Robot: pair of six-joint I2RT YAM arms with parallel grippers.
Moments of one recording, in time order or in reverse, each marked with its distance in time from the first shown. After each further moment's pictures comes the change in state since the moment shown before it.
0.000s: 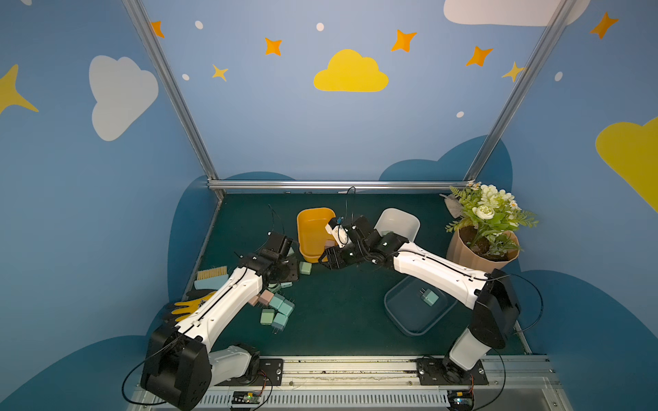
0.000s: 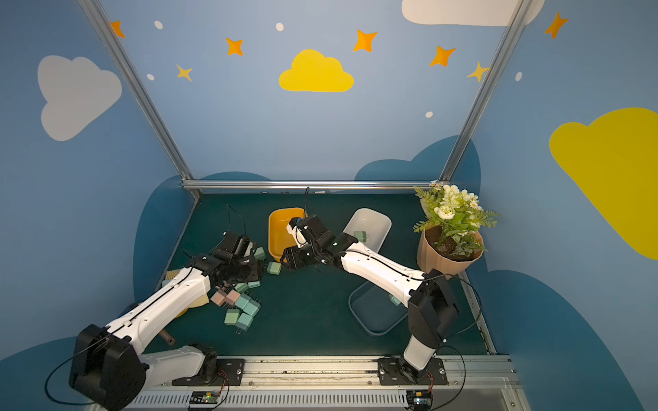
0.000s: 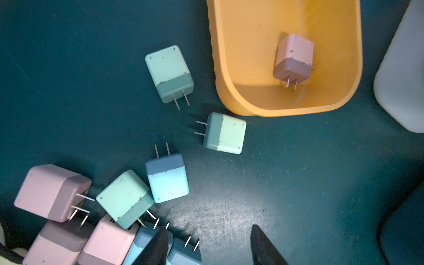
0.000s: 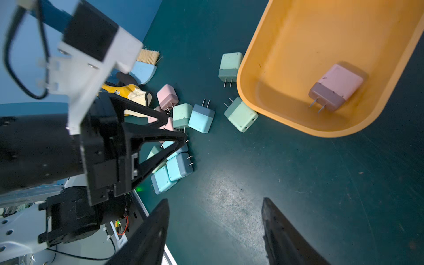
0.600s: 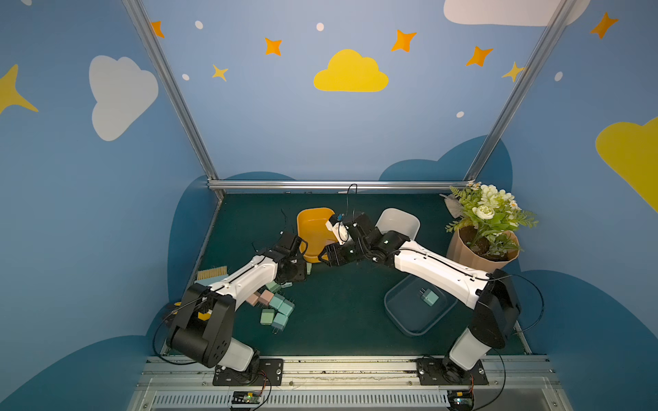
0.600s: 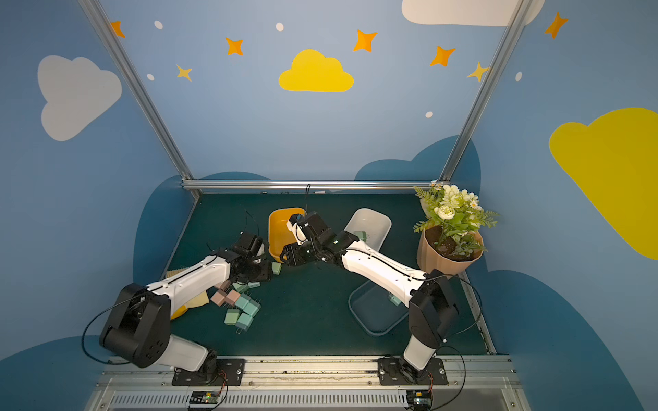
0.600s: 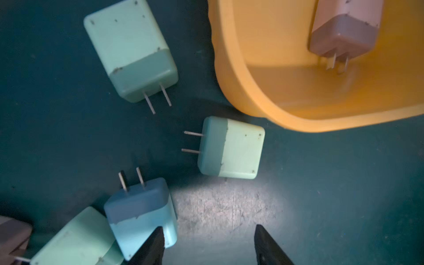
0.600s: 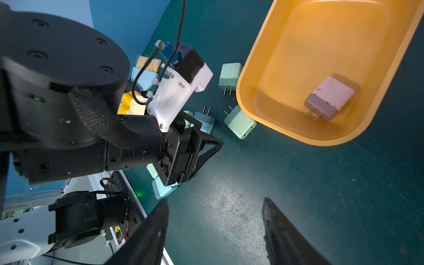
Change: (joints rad) left arm 0.000 0.273 0.018 0.149 0.028 0.048; right arm -0.015 0.001 0.012 0.001 0.009 0.000
